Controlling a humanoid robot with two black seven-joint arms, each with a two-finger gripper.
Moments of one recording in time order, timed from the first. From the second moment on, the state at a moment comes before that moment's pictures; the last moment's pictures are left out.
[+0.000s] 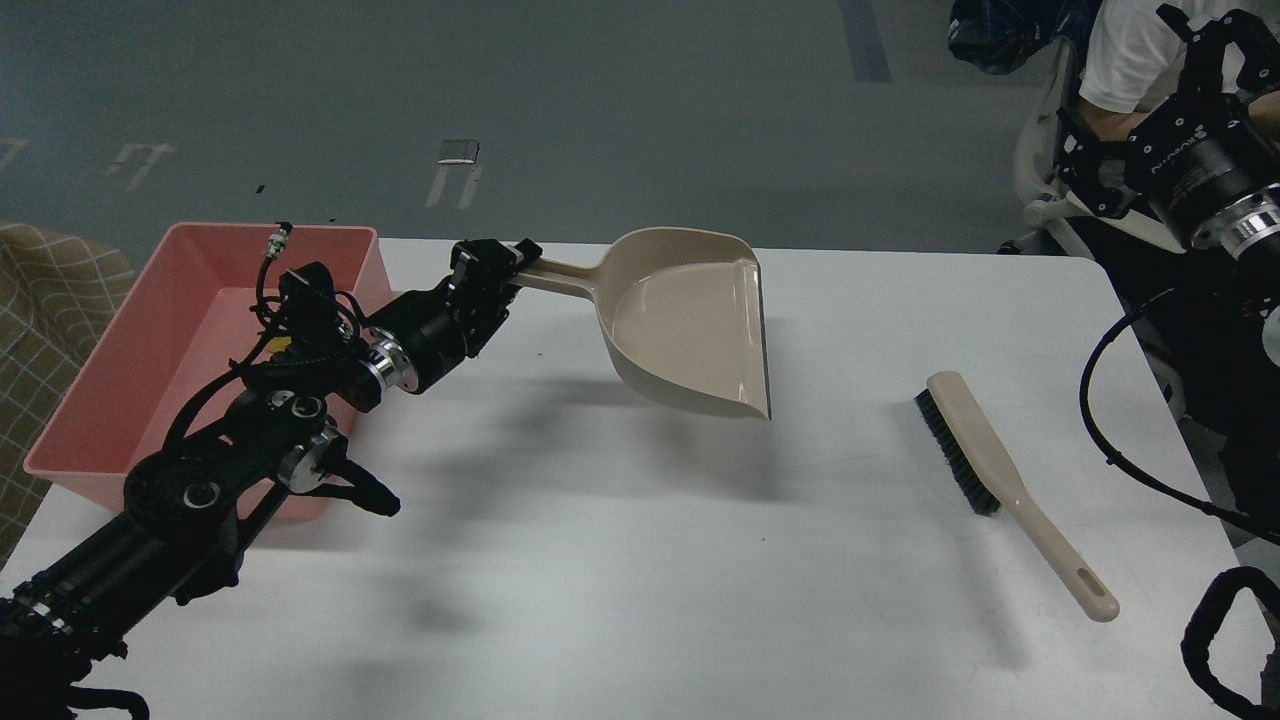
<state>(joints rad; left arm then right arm) -0.48 0.34 -0.86 -1.08 0.98 -0.14 -0.19 0.65 -0.20 1.76 0.95 -0.77 0.48 -0.26</state>
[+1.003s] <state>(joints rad) -0.42 0.32 -0.74 -1.02 1.00 0.00 -0.34 0.64 -0.20 1.76 0.95 -0.77 0.48 -0.26</state>
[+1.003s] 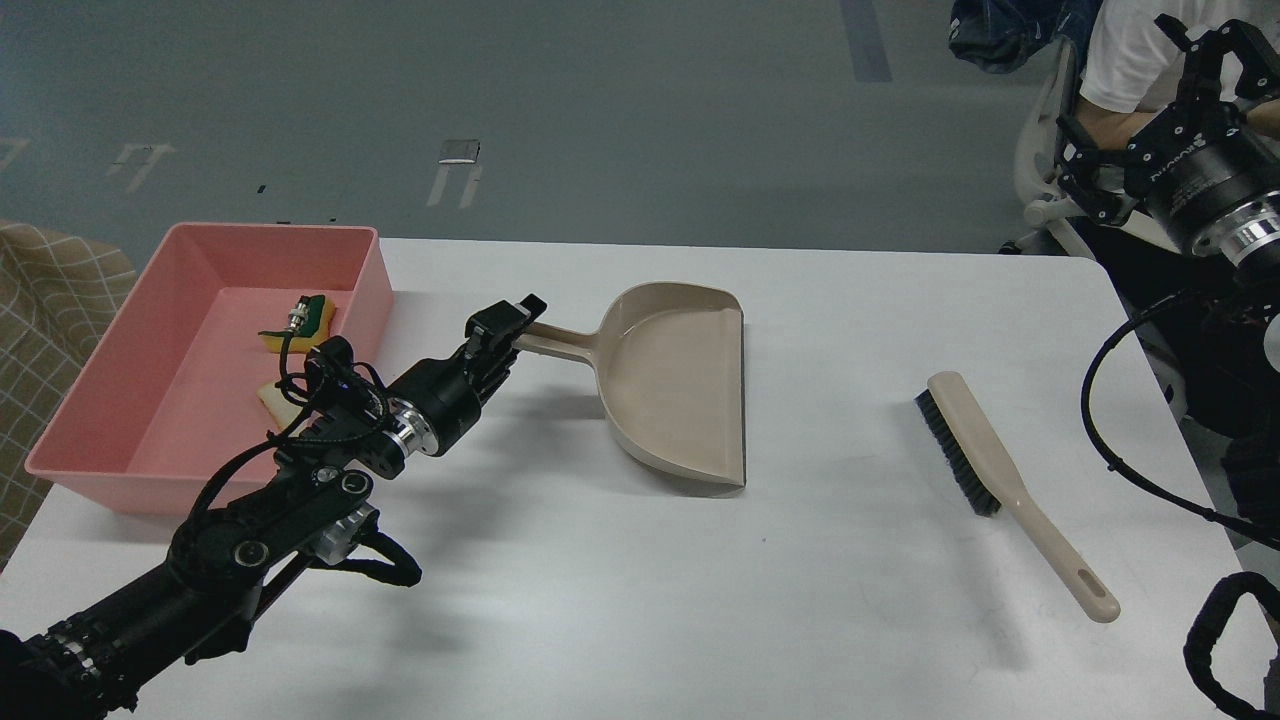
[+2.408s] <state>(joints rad) -0.49 0.23 -0.72 -1.09 0.99 0.02 -0.32 0.62 -0.20 1.76 0.95 -0.77 0.49 -0.26</state>
